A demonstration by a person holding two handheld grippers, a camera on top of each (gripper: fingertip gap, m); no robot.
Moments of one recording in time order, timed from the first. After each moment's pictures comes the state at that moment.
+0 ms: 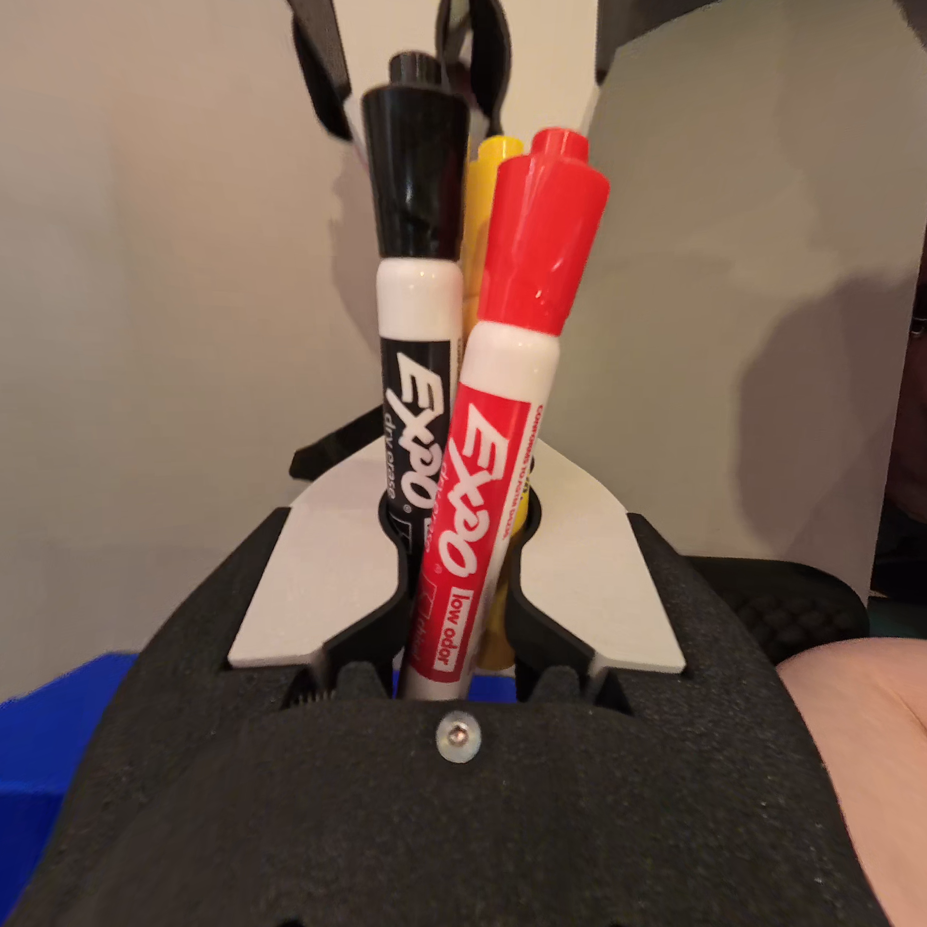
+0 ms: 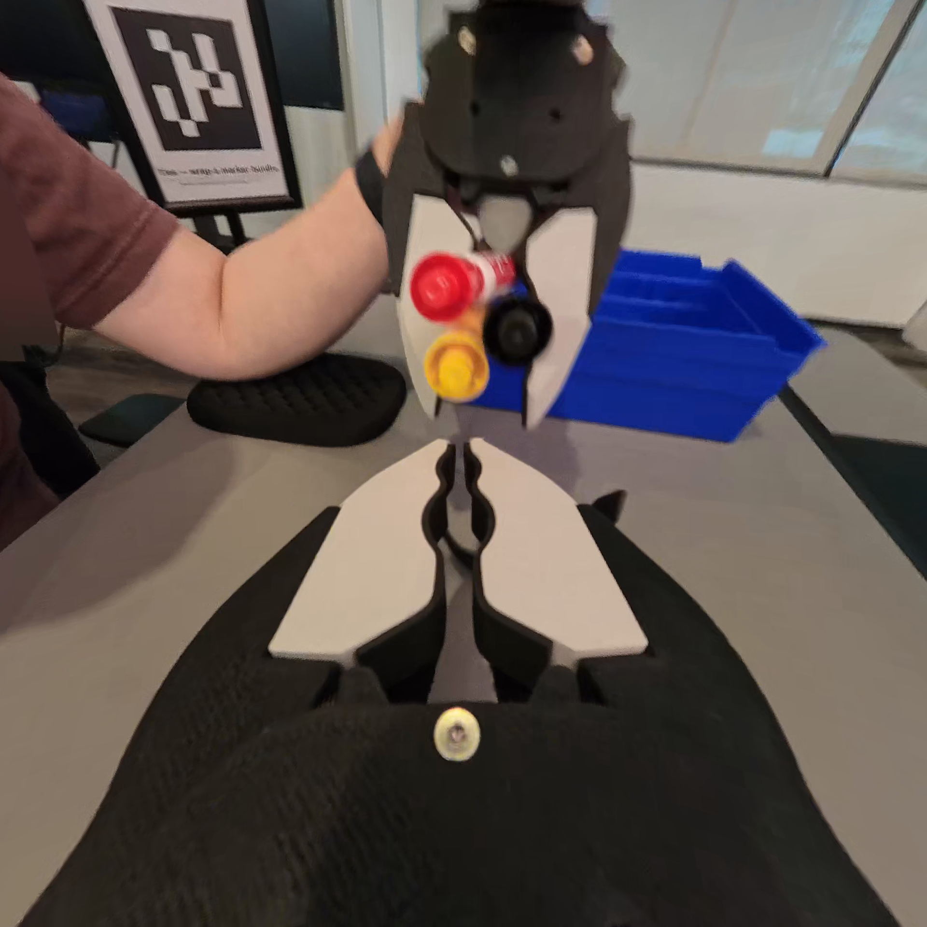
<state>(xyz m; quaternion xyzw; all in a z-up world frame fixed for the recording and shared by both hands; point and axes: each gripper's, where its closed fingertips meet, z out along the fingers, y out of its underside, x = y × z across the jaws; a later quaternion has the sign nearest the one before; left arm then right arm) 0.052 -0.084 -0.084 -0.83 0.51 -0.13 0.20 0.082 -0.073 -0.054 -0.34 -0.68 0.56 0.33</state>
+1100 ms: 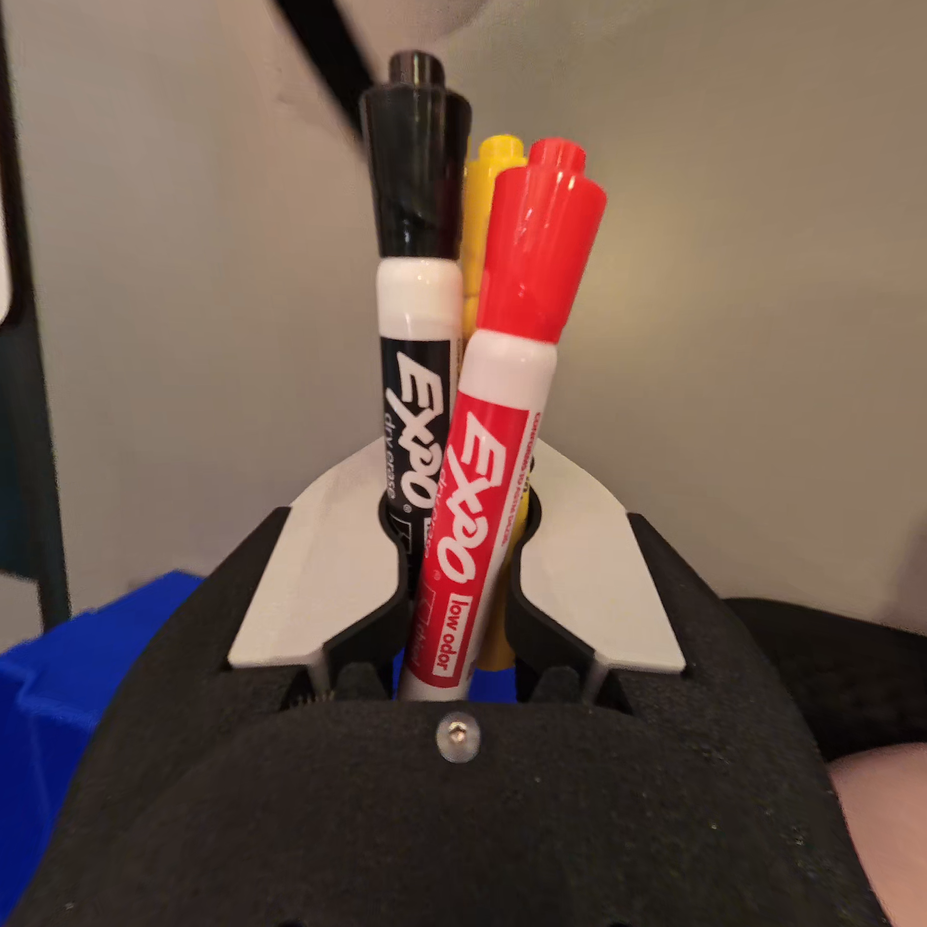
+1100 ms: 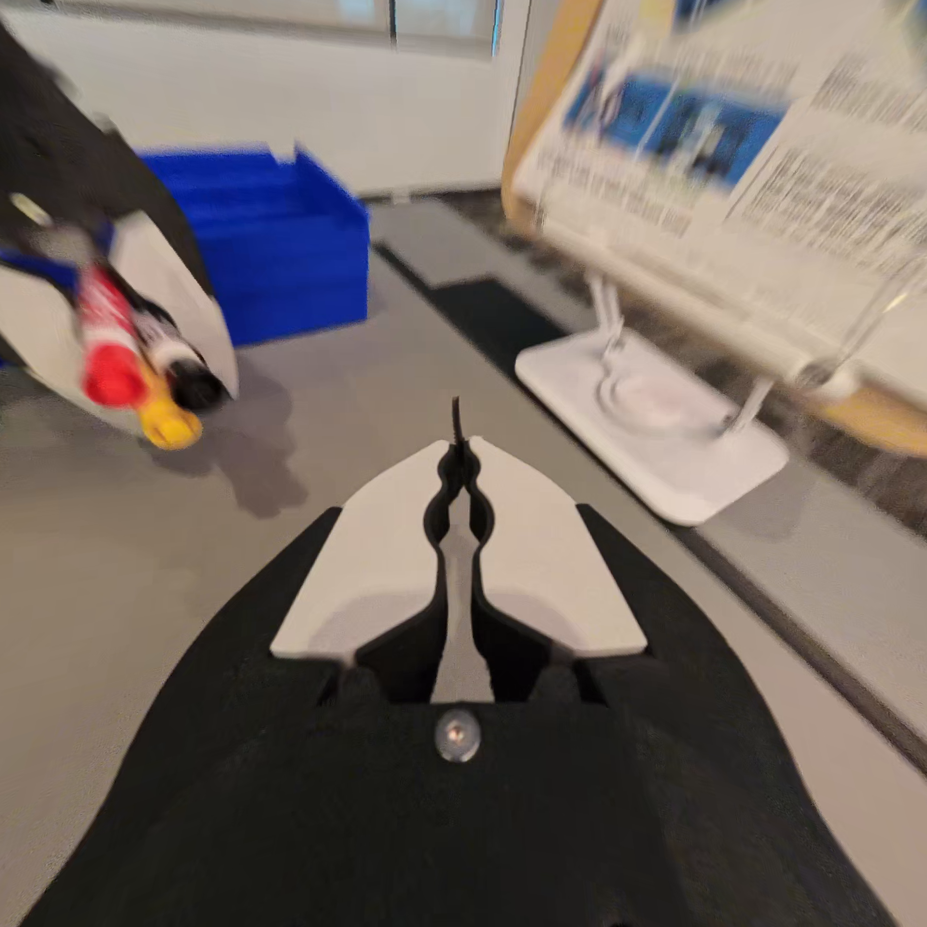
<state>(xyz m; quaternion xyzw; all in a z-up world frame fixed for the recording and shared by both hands) 0.021 -0.044 -0.121 -0.87 0.46 -0.01 0.16 0.111 0.099 -0.056 -0.59 -0.55 0.36 0.47</state>
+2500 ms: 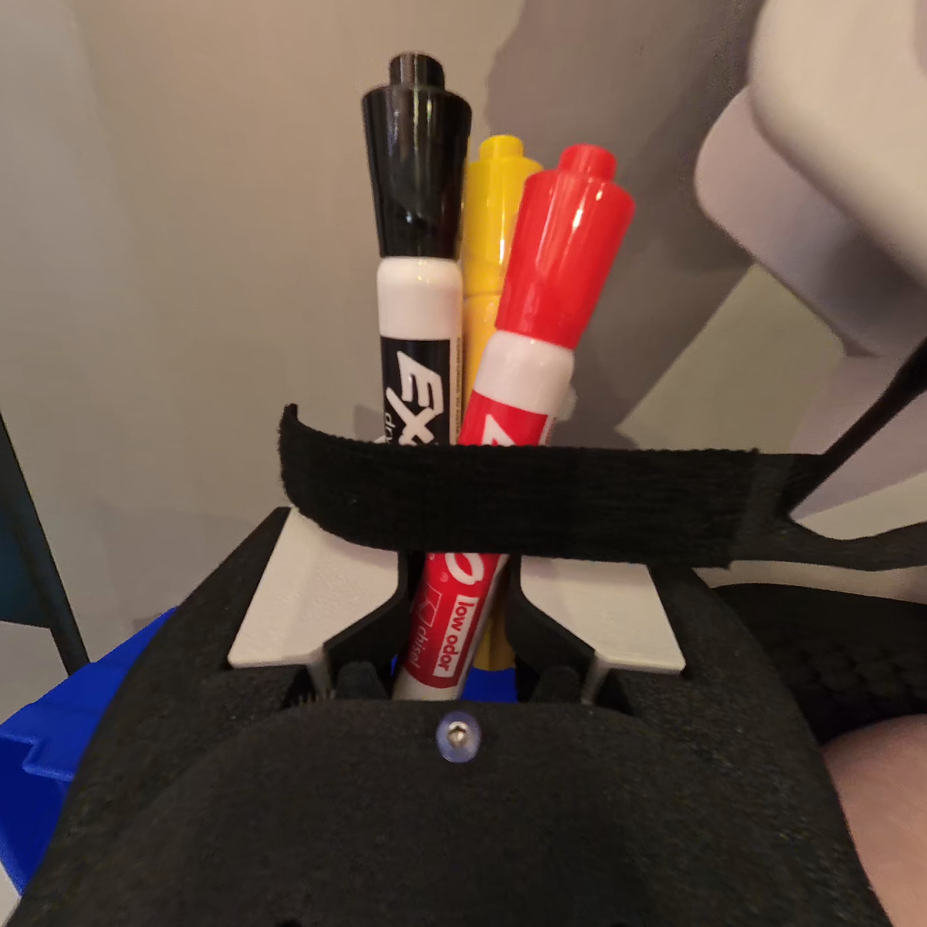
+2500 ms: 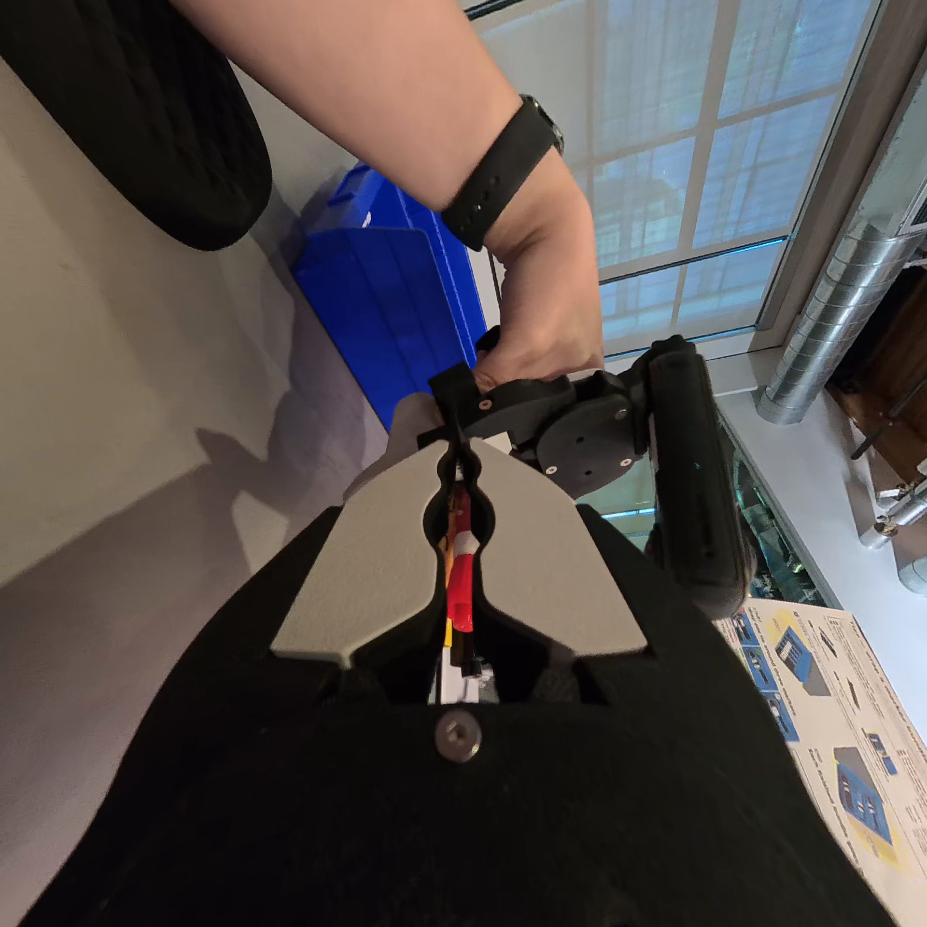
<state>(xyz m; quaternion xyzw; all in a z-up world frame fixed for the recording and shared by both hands) 0.037 -0.053 -0.134 -0.85 0.51 0.00 0.12 0.072 -0.112 -0.056 -0.05 -0.73 0.12 0.67</state>
